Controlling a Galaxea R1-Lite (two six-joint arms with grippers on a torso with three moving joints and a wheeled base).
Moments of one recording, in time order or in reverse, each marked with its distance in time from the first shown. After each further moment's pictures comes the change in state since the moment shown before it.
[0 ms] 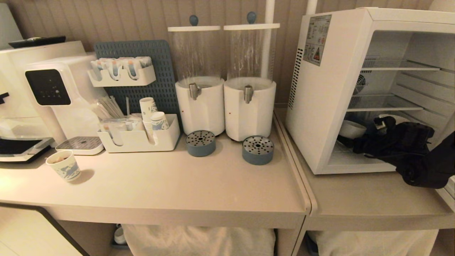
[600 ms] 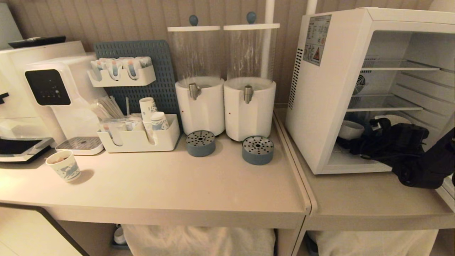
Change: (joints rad) left arm -0.001 0.000 0.000 0.000 0.002 -0.002; right arm 0.024 0.020 -0.001 -0.006 -0.042 -0.019
